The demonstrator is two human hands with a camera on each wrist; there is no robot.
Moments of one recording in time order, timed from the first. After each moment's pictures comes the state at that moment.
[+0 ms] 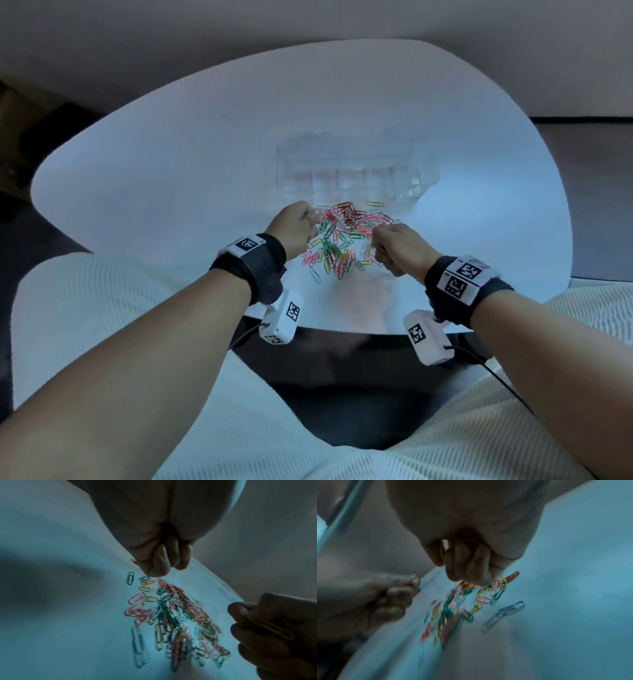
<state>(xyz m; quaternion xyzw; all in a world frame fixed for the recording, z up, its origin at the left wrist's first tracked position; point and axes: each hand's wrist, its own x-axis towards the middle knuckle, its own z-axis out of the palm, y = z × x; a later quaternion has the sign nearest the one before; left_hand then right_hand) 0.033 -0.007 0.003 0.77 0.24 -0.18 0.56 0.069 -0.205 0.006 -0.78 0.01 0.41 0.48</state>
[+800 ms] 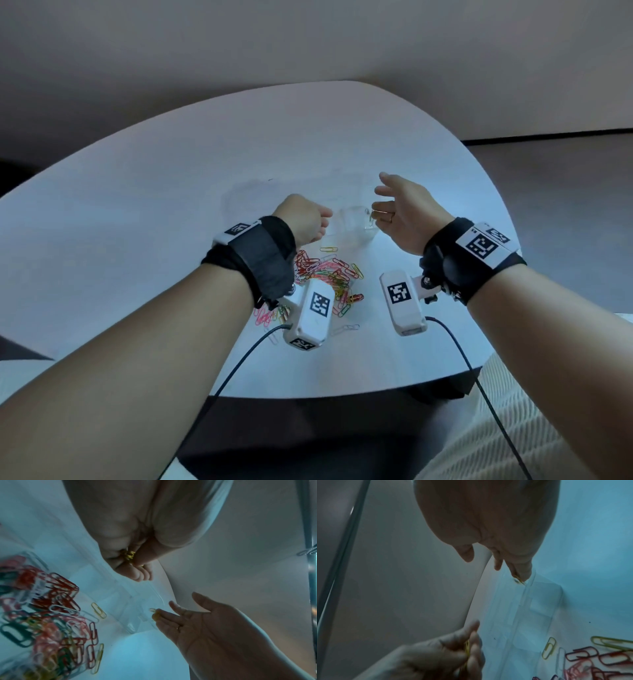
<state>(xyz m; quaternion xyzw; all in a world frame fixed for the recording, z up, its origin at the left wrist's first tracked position) 0.145 -0.076 0.052 0.66 0.32 -0.21 0.65 0.187 -0.235 0.047 -0.64 0.23 0.31 0.67</state>
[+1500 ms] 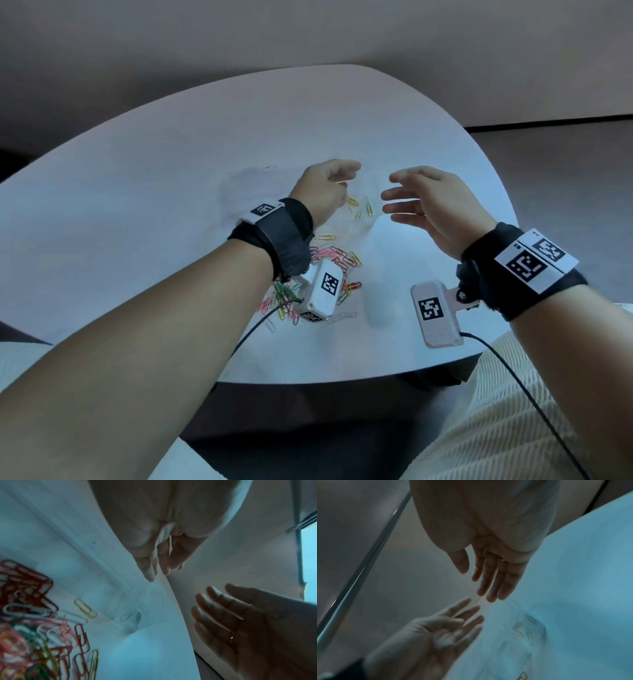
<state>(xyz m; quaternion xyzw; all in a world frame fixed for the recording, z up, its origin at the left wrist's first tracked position) 0.155 -0.099 0.048 0.74 0.16 -0.14 0.64 0.164 -0.270 0.070 -0.73 0.13 0.22 0.64</state>
